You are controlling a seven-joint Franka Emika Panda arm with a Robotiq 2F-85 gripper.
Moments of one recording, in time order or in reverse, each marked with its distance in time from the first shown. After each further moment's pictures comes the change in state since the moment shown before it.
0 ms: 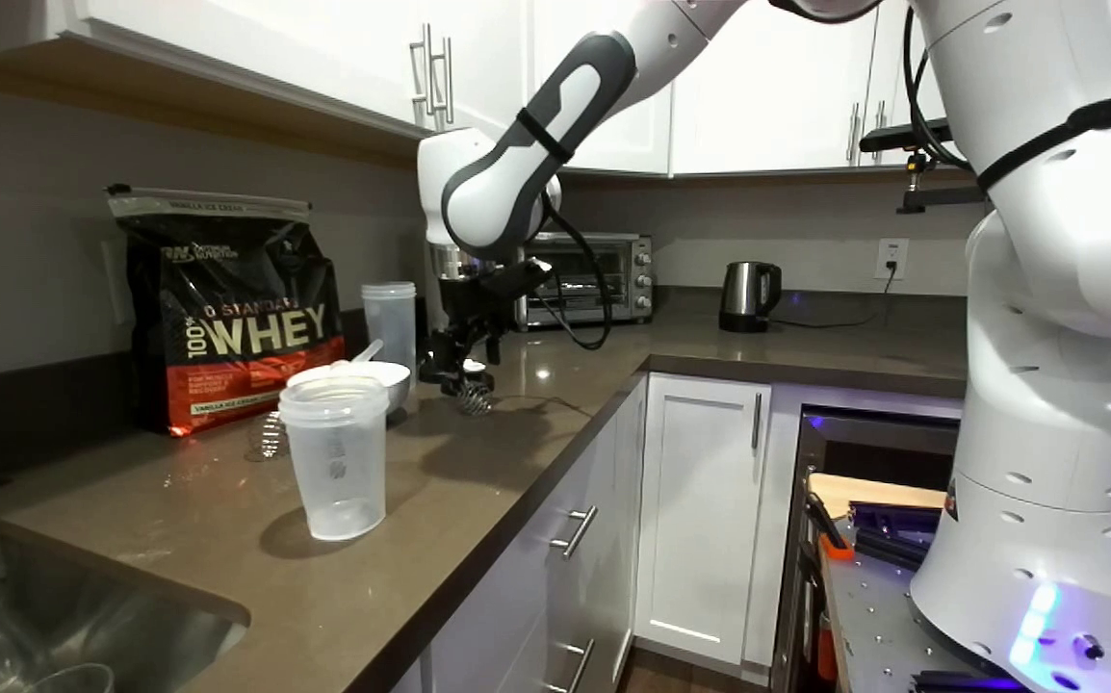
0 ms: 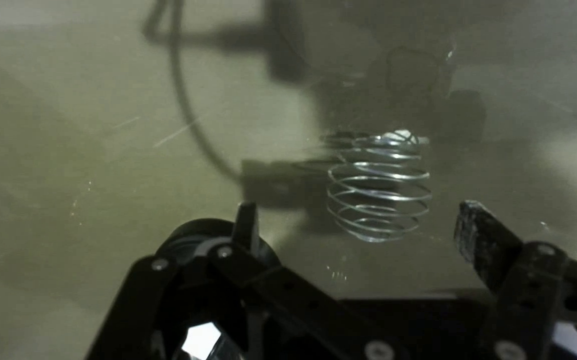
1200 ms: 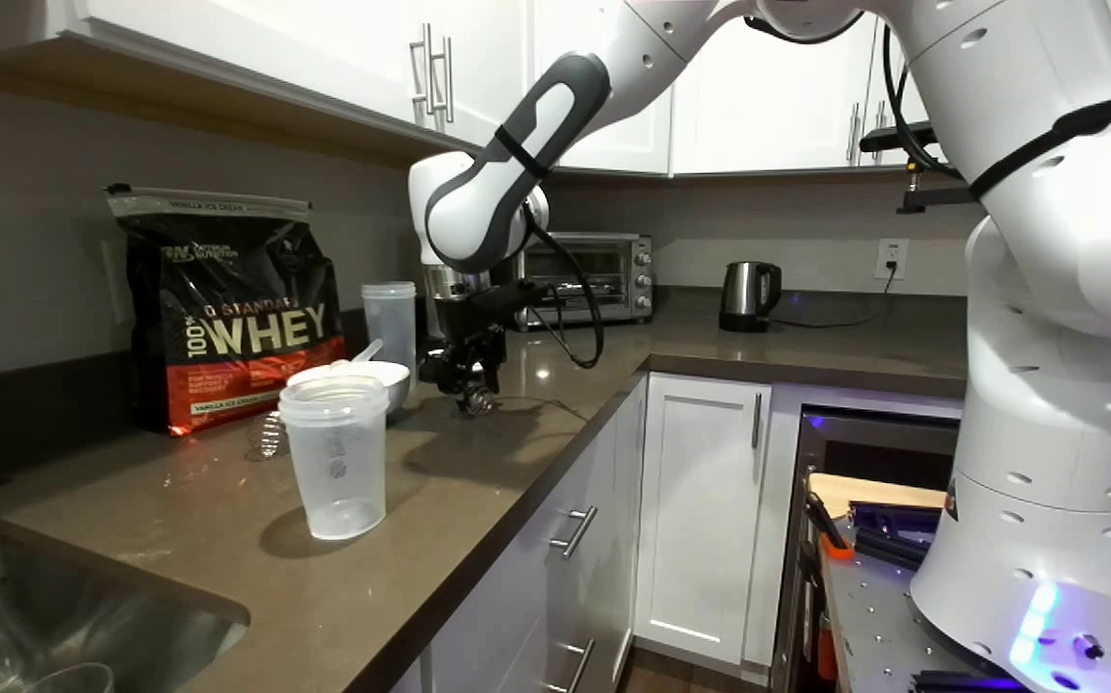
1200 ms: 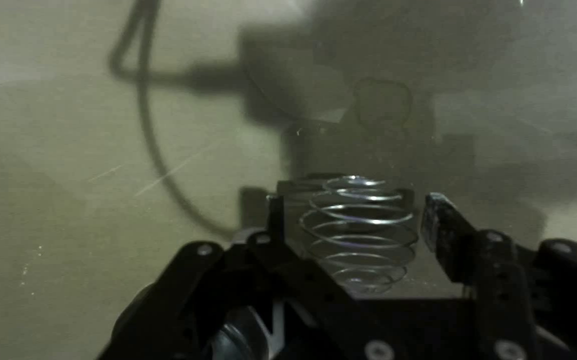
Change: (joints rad) arm 0.000 0.078 0.003 0.063 0.092 -0.075 0.000
